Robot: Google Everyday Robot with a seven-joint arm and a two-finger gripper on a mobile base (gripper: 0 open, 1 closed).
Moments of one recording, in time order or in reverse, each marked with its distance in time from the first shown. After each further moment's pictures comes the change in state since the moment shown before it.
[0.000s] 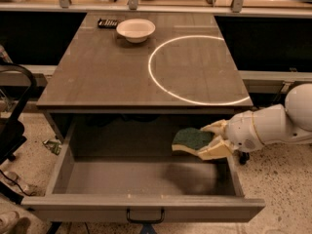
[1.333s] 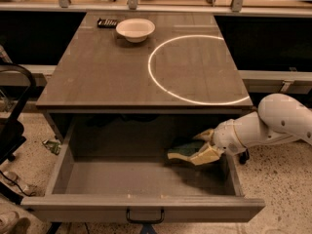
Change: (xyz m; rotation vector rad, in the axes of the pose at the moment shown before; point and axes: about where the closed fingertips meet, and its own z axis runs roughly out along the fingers) arm 0.049 -0.023 0.059 -0.066 0.063 0.032
